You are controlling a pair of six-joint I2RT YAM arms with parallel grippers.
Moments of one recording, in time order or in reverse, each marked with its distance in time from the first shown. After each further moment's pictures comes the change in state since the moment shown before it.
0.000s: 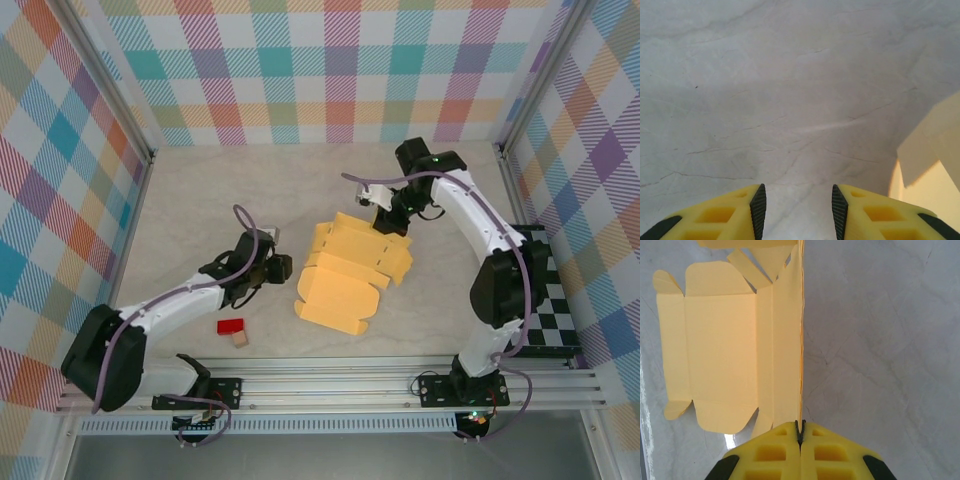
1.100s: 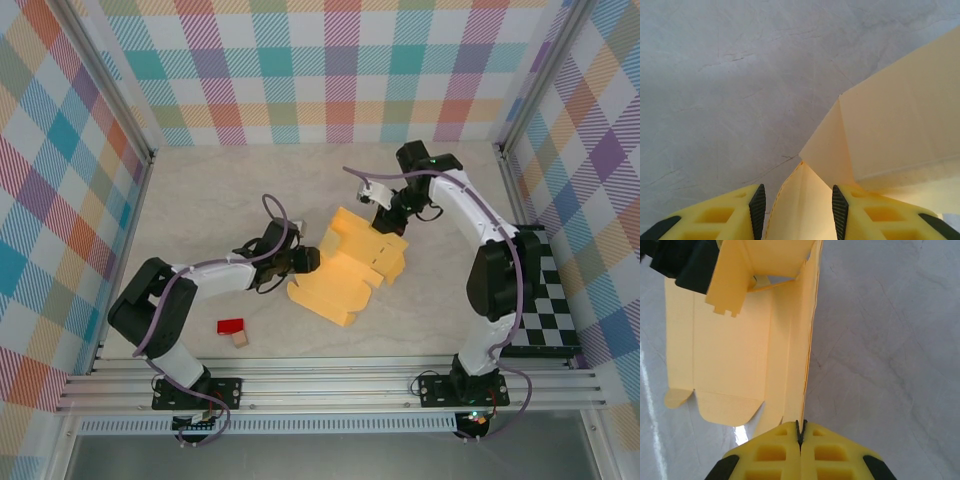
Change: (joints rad) left arm -0.046 0.311 0.151 0.179 0.163 -0.068; right arm -0.023 0.024 -0.054 0.095 -0.022 0.060
